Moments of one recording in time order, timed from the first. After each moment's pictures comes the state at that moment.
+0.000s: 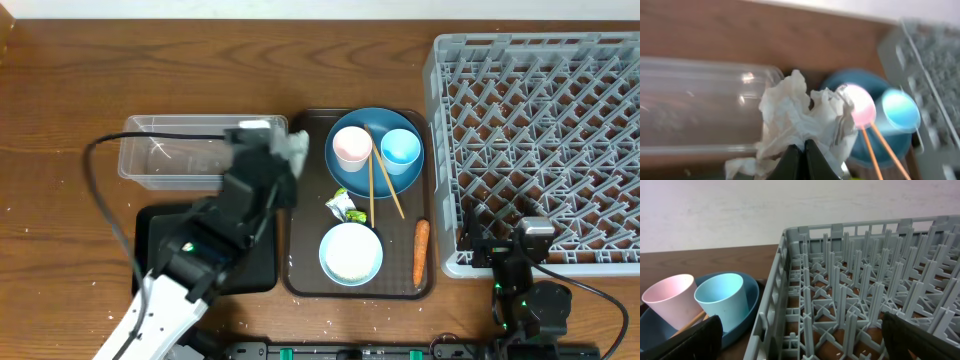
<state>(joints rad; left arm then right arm) -0.53 1.02 0.93 -0.52 -0.28 -0.48 0.01 0.04 0.01 -0.07 -0.05 0.11</state>
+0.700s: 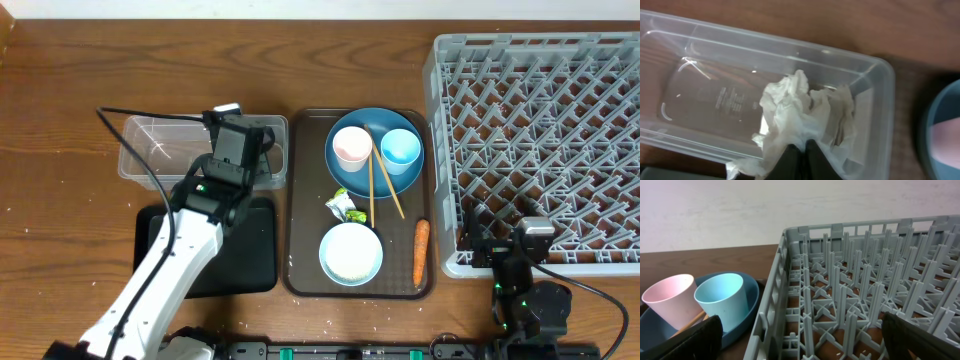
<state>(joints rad) -0.31 1.33 0.93 -0.50 -0.32 -0.45 0.01 0.04 0.01 -0.07 -0.05 0.11</state>
